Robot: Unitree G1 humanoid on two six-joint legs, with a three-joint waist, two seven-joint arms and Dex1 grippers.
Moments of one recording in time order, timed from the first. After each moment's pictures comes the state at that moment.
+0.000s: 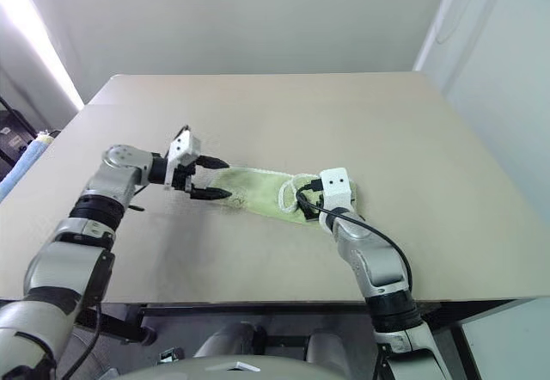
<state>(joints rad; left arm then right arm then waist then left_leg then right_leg) -0.90 0.53 -0.12 0.93 -0.07 0.06 -1.39 -0.21 -0.23 0.12 -0.13 0.29 0.69 0.06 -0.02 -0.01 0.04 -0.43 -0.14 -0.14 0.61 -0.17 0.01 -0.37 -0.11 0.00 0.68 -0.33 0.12</state>
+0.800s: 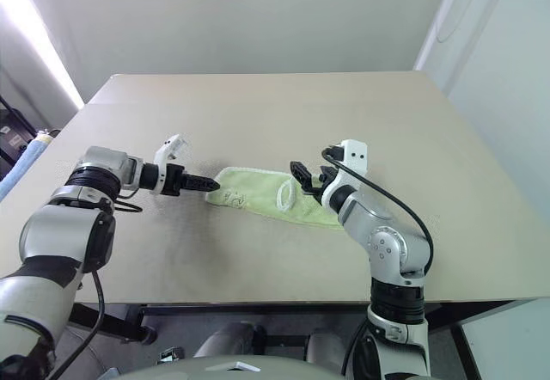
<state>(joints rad) -1.09 0.49 -0.08 1.25 -0.03 0.80 -1.24 -0.32 -0.08 -0.21 -0.31 0.65 1.02 0.01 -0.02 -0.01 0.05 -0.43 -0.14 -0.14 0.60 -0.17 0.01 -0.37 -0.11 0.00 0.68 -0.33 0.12</state>
